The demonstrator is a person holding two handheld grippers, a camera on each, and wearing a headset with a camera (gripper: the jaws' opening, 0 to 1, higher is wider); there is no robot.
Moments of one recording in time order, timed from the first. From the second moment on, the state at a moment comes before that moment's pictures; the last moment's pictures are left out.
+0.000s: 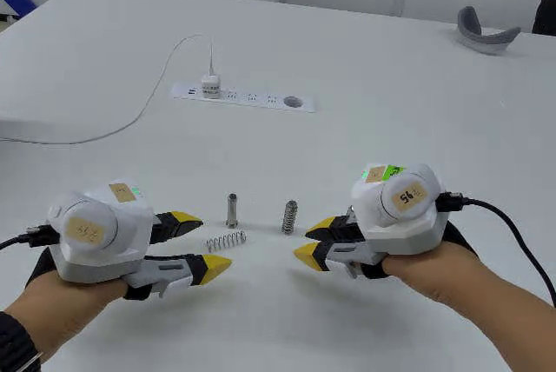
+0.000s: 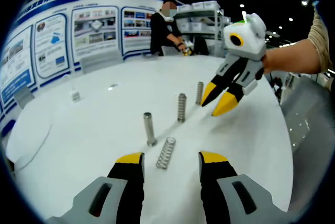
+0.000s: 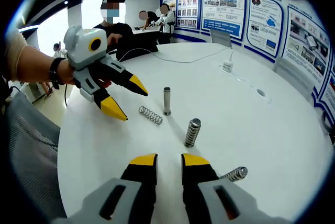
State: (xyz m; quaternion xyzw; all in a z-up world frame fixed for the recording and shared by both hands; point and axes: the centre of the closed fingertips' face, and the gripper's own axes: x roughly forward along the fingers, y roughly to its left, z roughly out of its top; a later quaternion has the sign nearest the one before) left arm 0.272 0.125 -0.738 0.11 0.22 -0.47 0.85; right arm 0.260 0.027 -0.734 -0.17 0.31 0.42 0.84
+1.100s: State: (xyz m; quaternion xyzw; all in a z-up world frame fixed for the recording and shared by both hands) left arm 0.276 0.123 -0.751 0.13 0.23 -0.47 0.84; right arm 0.240 0.029 -0.722 -0.13 0.27 0.42 0.85
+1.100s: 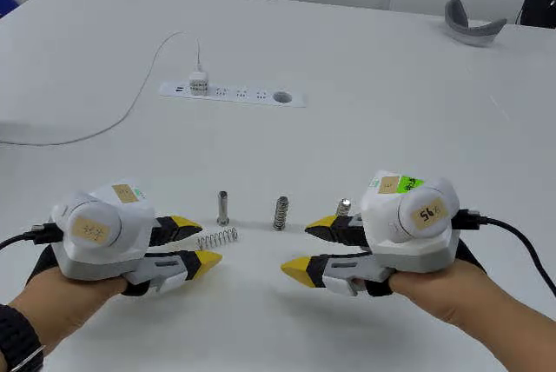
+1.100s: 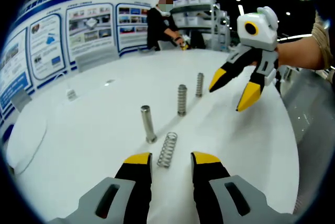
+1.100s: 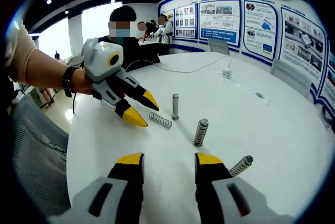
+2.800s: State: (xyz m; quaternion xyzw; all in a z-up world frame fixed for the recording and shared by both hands) left arm 0.263 0.112 -0.758 0.17 0.23 -0.49 0.82; right arm 0.222 0.023 -0.706 -0.12 0.25 0.41 0.87
